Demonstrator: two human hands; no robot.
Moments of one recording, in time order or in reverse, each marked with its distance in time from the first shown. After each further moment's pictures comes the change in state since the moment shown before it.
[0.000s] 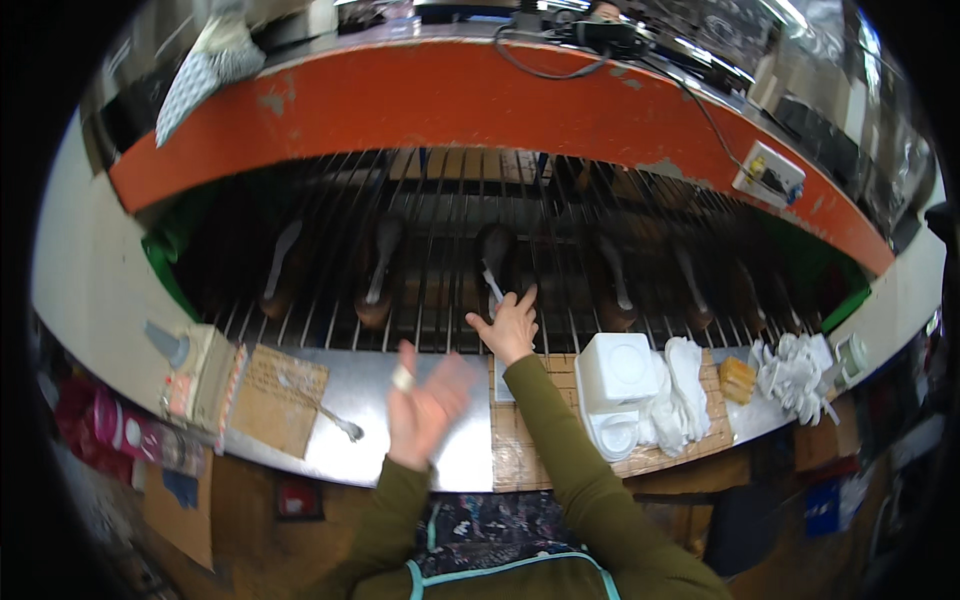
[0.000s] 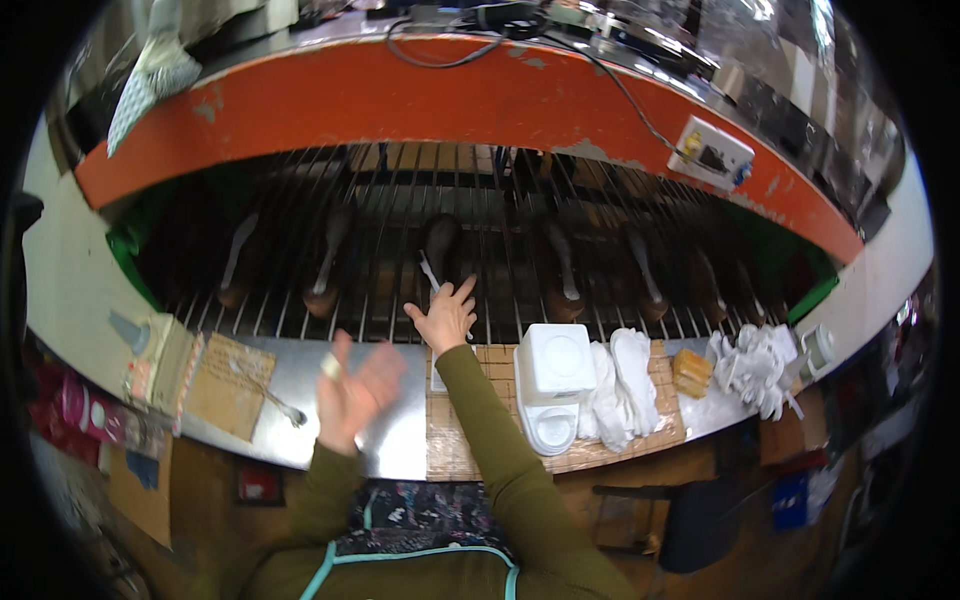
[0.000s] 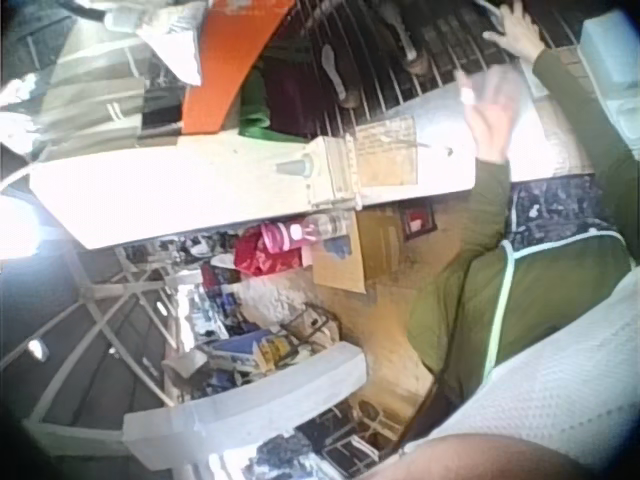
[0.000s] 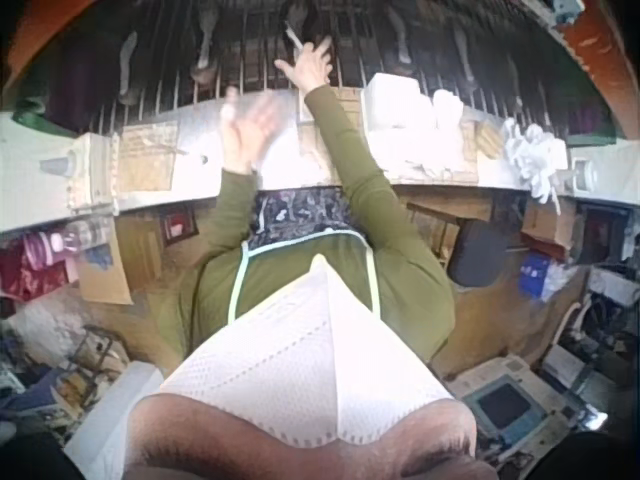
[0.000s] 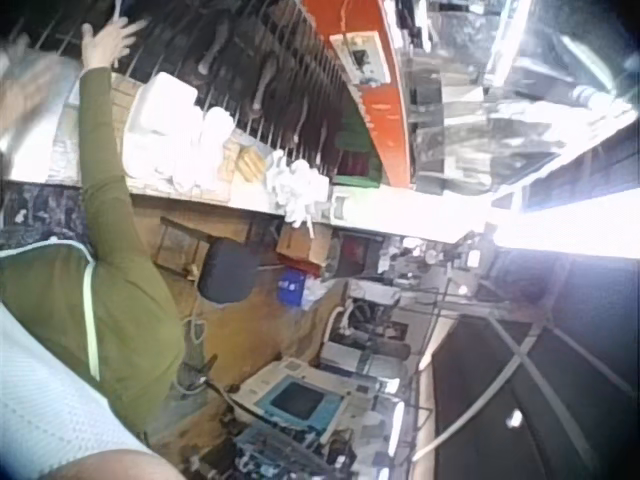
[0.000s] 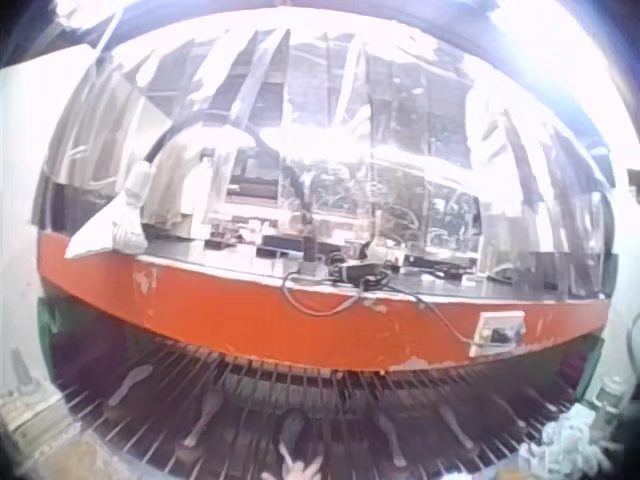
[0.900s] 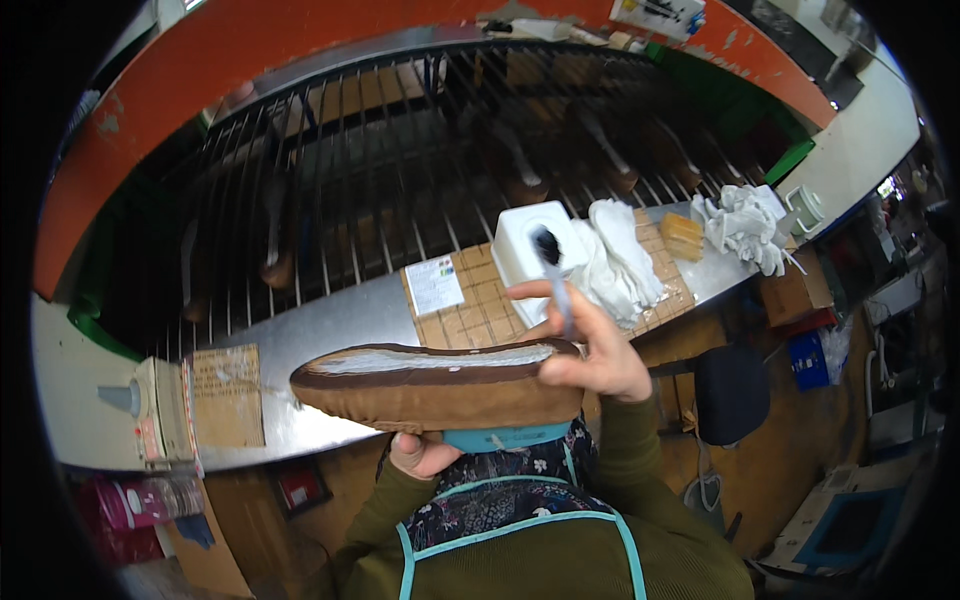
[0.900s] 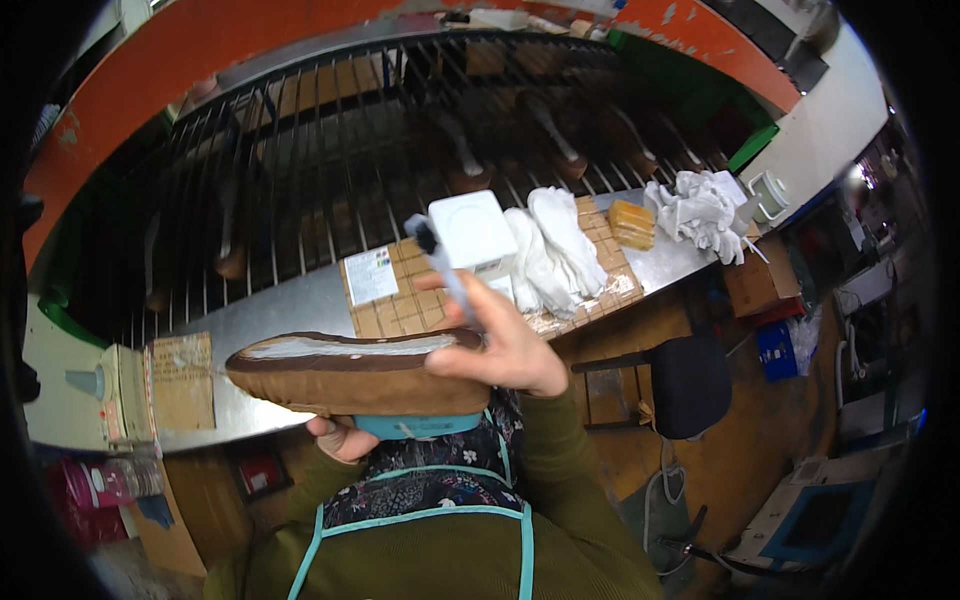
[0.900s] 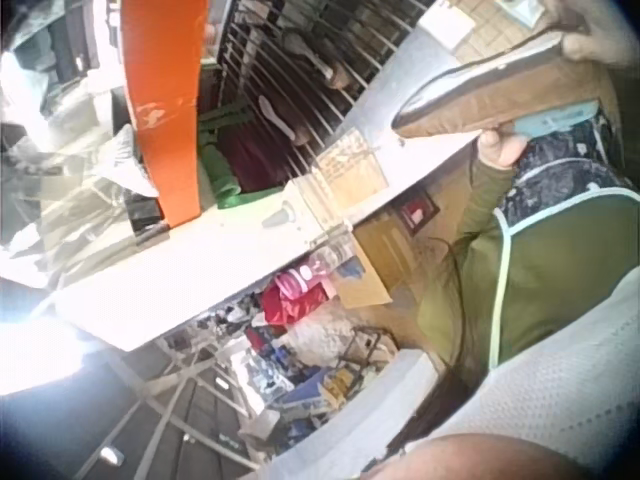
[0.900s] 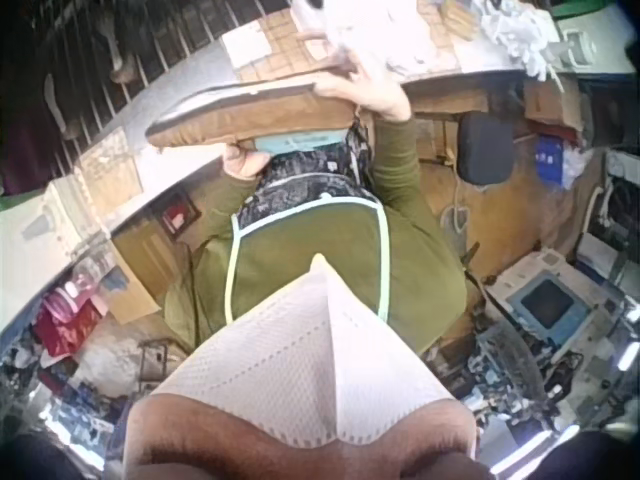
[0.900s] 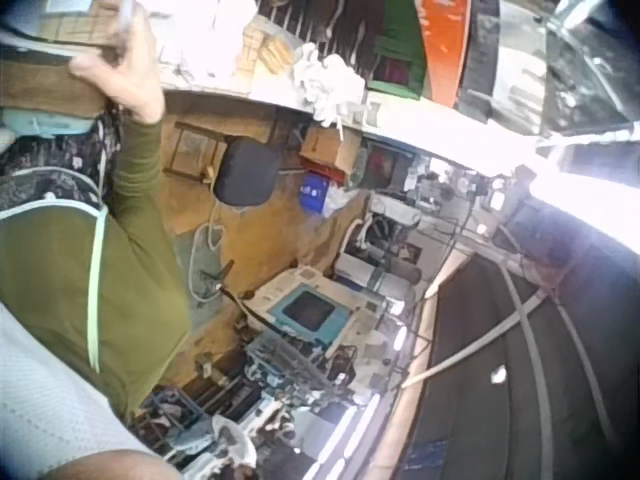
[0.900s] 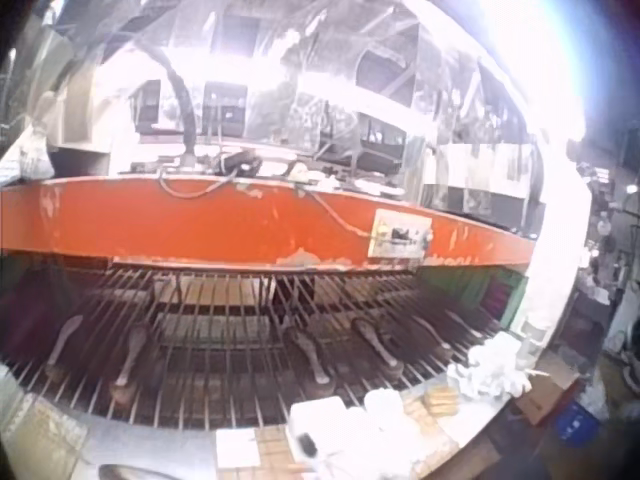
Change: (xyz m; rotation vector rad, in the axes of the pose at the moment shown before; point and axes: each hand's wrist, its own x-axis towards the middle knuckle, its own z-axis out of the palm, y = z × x) left_hand -0.087 -0.093 -0.047 0.508 -0.161 -0.238; right_hand -0.168 0.064 -0.236 0.888 -0.344 -0.154
